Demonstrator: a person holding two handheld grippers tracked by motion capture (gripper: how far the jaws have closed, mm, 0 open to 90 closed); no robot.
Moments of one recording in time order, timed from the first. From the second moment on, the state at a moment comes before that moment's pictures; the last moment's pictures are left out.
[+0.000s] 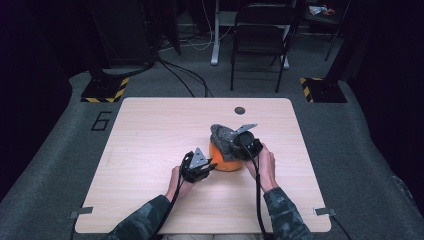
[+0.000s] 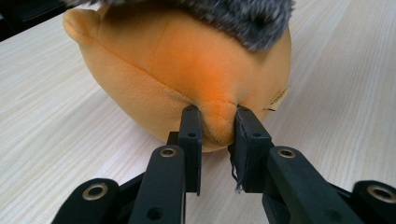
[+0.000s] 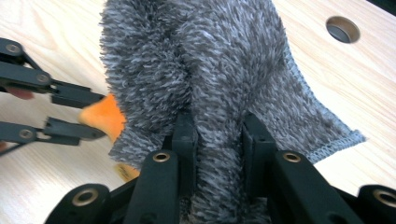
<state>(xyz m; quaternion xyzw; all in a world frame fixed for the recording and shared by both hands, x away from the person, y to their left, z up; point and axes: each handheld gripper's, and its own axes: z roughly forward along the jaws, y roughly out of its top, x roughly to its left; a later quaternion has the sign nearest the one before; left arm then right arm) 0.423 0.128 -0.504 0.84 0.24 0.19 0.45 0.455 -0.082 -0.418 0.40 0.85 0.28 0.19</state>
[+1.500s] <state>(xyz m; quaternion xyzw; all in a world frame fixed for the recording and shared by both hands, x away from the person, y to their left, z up) 0.431 0.135 -0.507 0.83 0.26 0.17 0.47 0.467 -0.157 -0.410 0.49 0.81 0.29 0.16</state>
